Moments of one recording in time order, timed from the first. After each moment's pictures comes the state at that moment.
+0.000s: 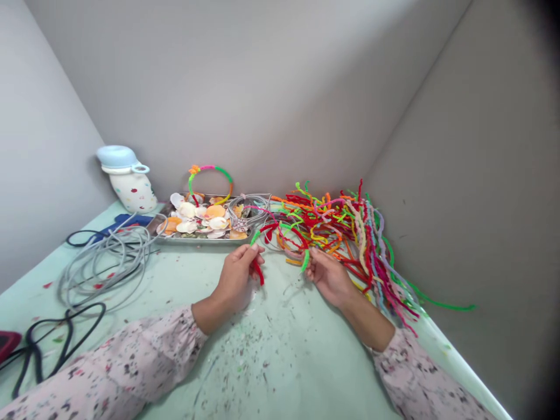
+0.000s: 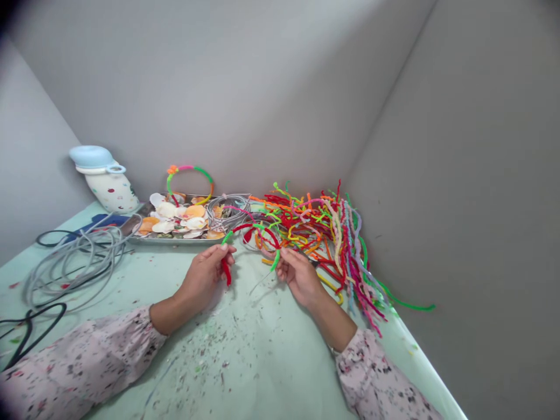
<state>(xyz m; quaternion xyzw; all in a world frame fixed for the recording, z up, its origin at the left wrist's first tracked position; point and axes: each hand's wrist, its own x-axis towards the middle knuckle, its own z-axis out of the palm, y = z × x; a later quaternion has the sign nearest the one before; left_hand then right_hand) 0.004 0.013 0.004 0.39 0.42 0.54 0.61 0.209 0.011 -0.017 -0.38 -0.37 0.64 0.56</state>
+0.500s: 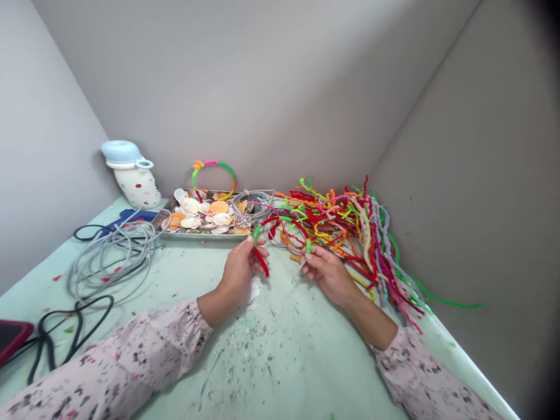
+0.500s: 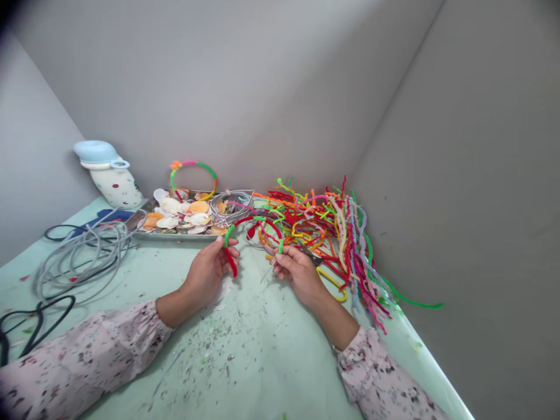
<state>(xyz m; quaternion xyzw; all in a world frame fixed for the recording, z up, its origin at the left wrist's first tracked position) 0.002 0.013 0.005 0.33 0.40 0.56 0.64 0.205 0.005 -0.018 -0.42 -0.44 0.60 0.51</state>
